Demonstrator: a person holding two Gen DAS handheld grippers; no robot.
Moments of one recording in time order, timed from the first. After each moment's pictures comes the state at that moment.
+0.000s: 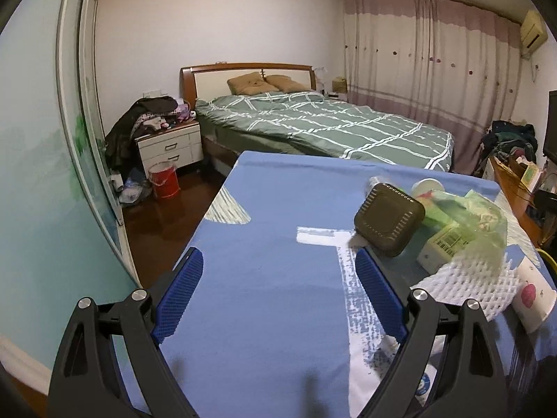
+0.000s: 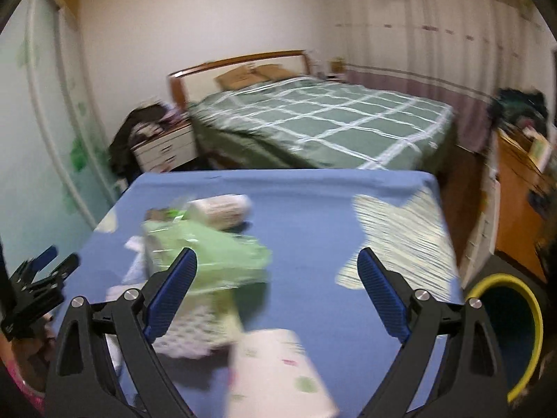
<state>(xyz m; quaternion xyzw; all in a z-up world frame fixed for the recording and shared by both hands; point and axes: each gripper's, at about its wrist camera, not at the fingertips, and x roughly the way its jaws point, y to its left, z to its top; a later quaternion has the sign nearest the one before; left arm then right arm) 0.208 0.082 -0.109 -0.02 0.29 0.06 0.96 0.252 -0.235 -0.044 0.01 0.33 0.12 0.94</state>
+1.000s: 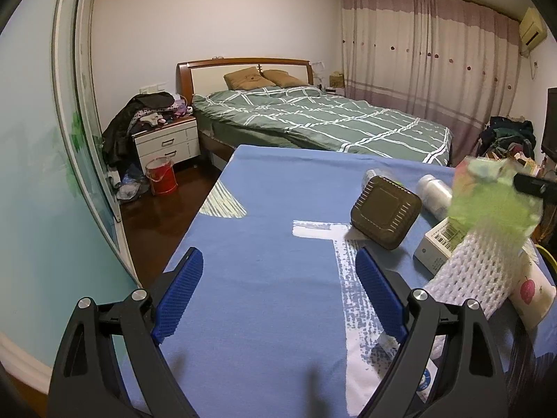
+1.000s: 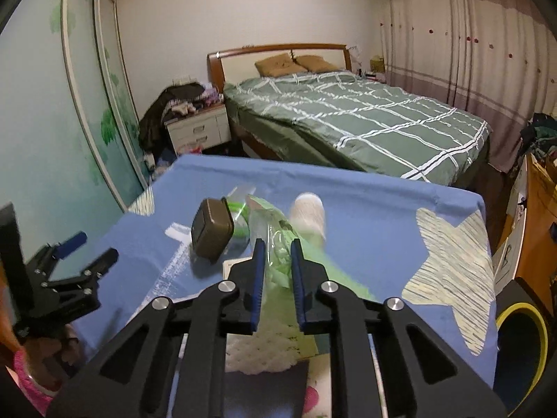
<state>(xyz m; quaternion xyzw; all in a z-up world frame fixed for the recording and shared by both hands) 0.206 0.074 -0.113 -0.02 0.30 0.05 0.95 0.254 -0.194 -0.035 0.01 0.33 0.16 0.93</state>
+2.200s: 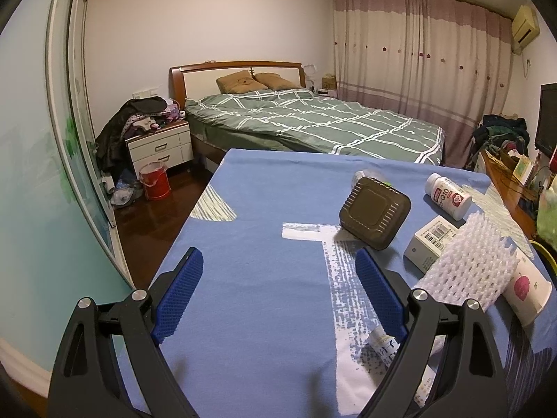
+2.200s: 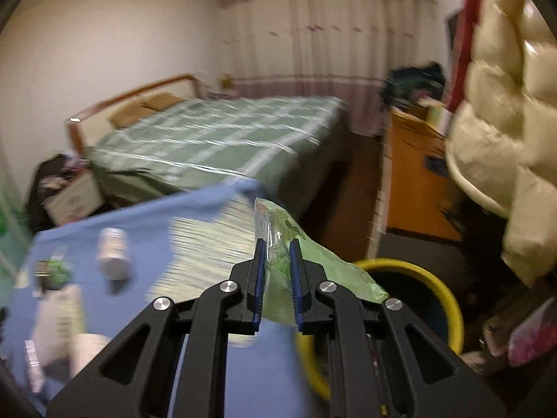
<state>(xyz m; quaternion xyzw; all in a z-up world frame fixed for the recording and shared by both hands) 0.203 0.071 -0.109 -0.02 0.29 0.04 0.96 0.225 -0.438 -0.058 0.09 0.31 -0.16 0.93</state>
